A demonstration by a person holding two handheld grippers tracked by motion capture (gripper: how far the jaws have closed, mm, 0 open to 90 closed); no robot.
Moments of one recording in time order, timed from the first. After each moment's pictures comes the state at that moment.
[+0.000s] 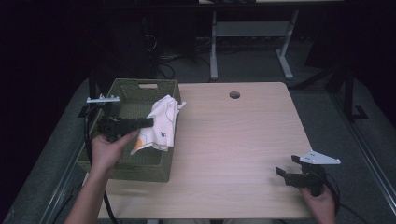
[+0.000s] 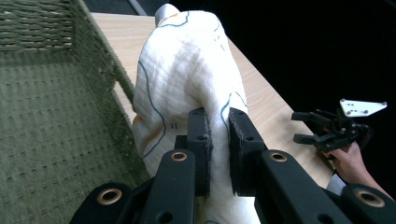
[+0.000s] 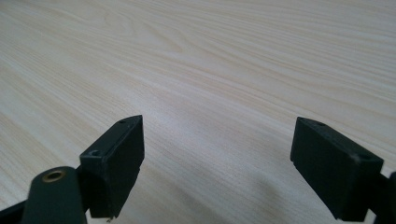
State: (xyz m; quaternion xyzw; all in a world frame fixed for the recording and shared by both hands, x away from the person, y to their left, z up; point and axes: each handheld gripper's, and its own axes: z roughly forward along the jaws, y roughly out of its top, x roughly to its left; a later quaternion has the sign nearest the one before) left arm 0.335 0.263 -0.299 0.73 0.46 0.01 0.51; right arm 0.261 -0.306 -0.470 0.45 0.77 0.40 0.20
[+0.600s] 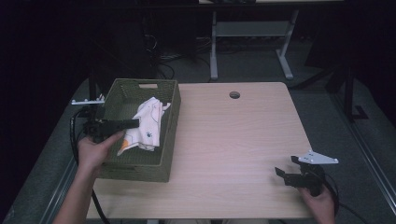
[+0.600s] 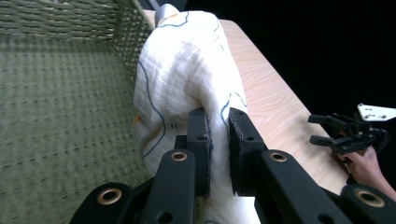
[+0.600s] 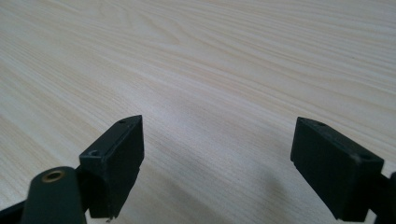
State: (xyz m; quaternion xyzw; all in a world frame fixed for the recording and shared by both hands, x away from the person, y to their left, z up) left arm 0.340 0.306 -0.312 0.71 0.49 0.01 0.50; right arm 0.263 -0.305 -0.474 0.46 0.77 0.39 0.20
